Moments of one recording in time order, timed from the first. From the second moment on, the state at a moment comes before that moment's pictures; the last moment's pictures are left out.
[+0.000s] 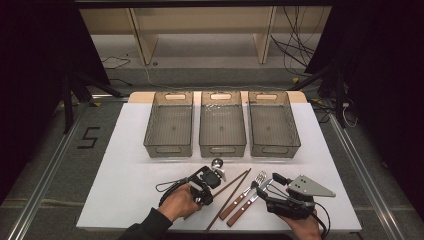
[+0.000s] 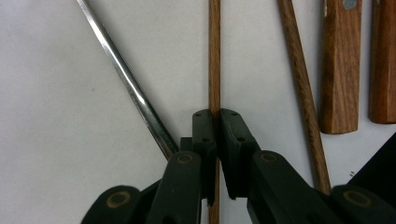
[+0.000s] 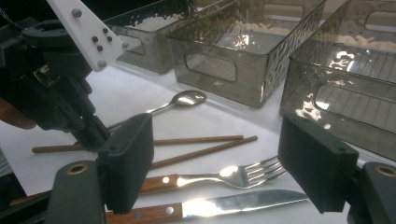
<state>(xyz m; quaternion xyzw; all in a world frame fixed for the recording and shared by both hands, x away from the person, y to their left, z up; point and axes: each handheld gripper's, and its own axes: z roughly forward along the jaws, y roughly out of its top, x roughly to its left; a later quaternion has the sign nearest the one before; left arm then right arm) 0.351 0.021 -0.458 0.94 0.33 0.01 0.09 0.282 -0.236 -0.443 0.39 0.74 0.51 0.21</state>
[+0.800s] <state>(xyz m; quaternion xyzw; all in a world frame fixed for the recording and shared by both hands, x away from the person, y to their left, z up) 0.351 0.041 -0.420 0.94 0.31 0.02 0.15 0.281 -0.237 -0.443 0.39 0.74 0.51 0.21</state>
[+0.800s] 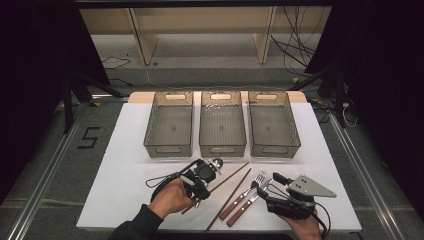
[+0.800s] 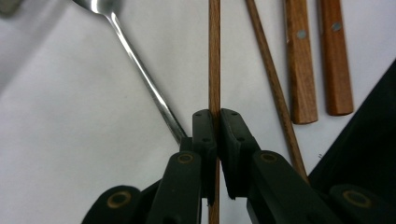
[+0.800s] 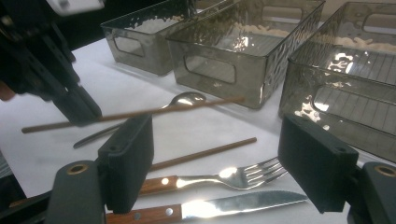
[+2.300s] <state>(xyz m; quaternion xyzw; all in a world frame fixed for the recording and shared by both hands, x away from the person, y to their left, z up) 0.445 0.158 -0.348 0.84 0.45 0.08 0.31 0.281 -0.238 -0.442 0.39 0.73 0.52 0.21</state>
